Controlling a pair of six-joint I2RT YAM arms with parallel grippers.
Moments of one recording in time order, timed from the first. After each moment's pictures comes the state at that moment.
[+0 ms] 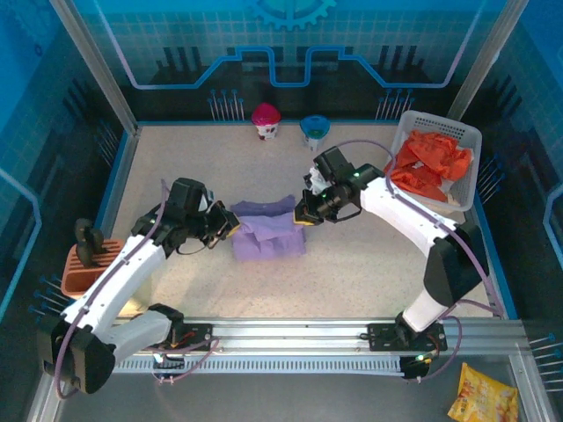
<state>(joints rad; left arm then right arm) -0.30 1.06 0.87 -0.66 0.41 -1.09 0.56 1.63 1.36 -0.86 -0.55 0.66</state>
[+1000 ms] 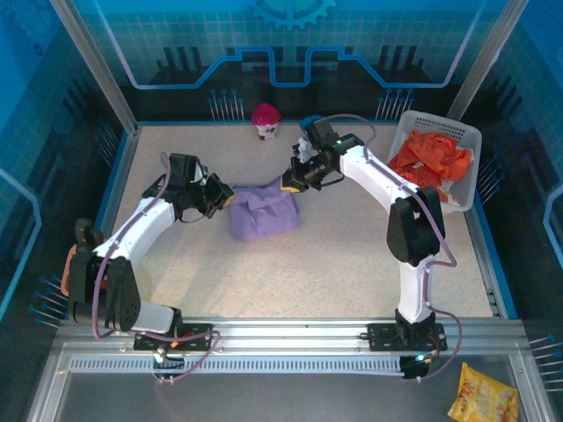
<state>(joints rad) -0.09 1.42 0.99 -0.43 0.51 -1.00 0.47 2.02 1.79 -0.86 -0.63 0.61</state>
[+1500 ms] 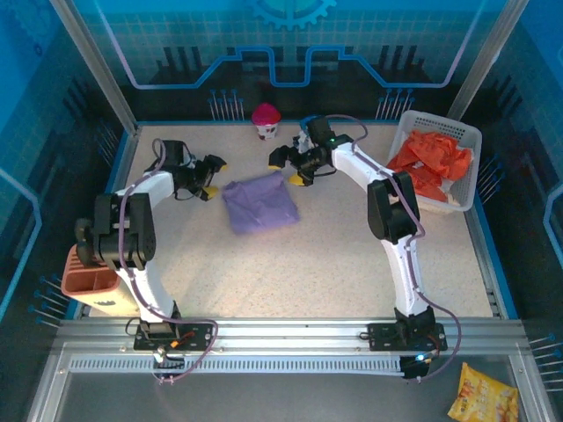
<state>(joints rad) 0.09 1.86 1.21 -0.26 0.61 -0.97 0.39 2.32 1.96 -0.63 -0.71 0.66</state>
